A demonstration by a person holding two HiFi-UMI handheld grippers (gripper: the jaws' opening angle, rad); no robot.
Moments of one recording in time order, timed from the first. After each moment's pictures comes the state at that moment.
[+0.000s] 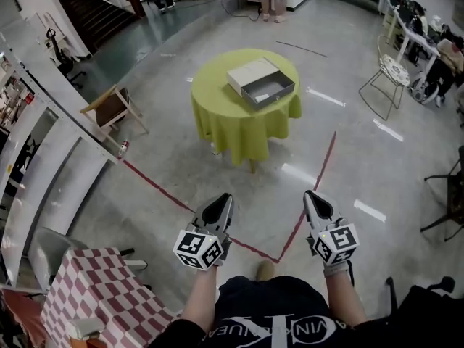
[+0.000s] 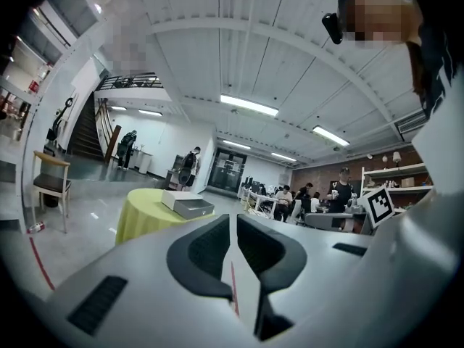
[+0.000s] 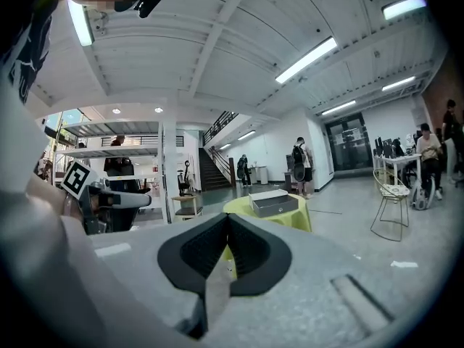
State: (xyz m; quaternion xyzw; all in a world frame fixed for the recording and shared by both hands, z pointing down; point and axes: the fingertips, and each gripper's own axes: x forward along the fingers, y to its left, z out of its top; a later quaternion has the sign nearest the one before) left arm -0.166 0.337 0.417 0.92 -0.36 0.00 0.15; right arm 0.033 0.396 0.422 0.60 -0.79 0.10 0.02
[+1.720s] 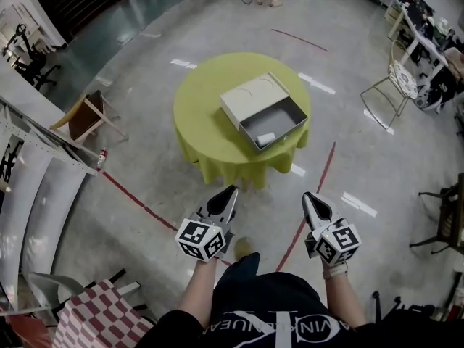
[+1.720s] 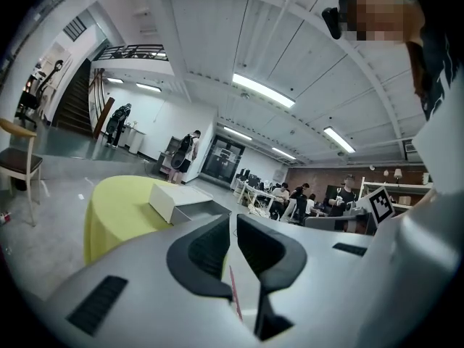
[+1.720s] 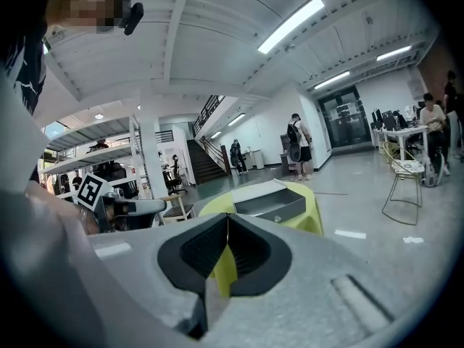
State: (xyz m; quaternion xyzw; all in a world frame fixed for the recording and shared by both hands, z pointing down) left arm -0.075 0.047 0.457 0.93 -0.31 0.02 0.21; right arm 0.096 0.125 0.454 0.59 -0.78 0.19 0.02
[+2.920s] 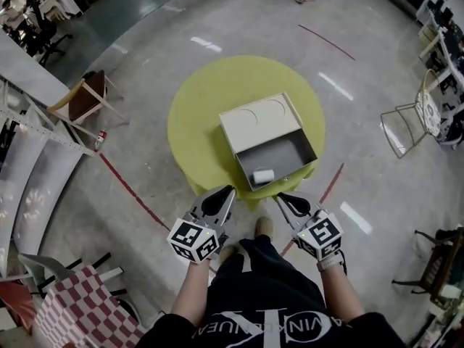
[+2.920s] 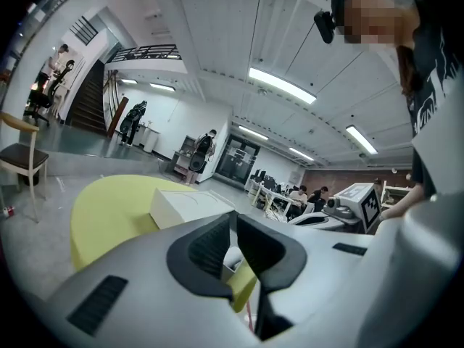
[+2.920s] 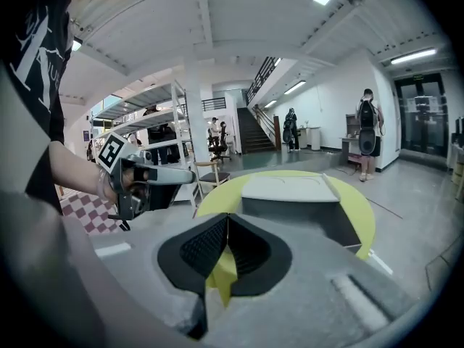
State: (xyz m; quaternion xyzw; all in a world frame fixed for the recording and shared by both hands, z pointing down) left arm -0.012 -0.085 0.477 0.90 -0.36 0.02 0.23; right arm 0.097 -0.048 0.493 0.38 -0.89 0.16 0.18
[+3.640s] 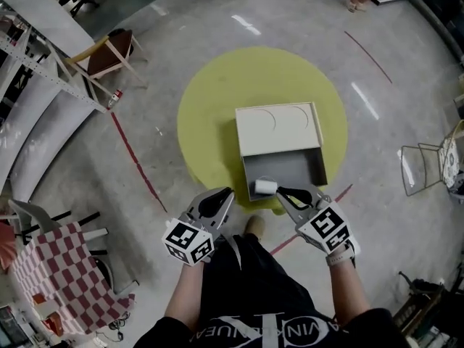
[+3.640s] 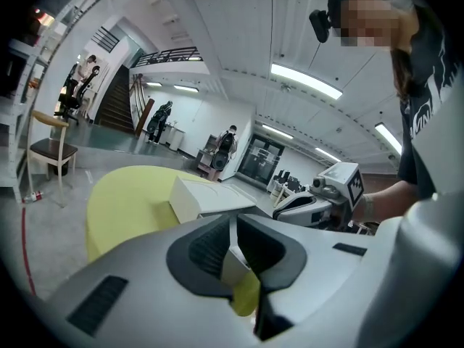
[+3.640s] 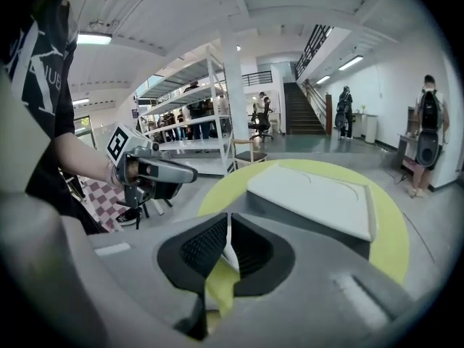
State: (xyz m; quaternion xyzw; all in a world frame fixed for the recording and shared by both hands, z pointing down) left arm -0.008 -0.101 0.509 0.85 -0.45 0.03 0.26; right arm 0.097 -0.106 0.513 0.19 -0.93 0.14 0.28
